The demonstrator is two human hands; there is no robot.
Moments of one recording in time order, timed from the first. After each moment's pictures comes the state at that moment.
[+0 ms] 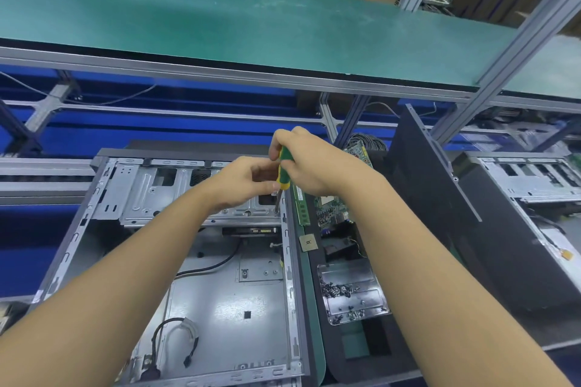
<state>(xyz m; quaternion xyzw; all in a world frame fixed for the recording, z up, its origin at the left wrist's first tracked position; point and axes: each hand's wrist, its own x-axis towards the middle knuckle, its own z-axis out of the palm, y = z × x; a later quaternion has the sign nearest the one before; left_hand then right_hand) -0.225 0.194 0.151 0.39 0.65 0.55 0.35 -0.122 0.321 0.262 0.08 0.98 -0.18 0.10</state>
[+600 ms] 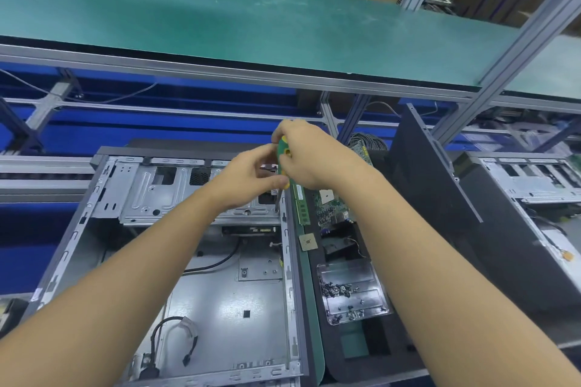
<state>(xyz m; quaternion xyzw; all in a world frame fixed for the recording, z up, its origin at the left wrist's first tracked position) -0.221 0.204 0.151 0.39 0.68 0.56 0.26 -0.132 0.316 0.266 0.13 0.98 -0.16 0.07</state>
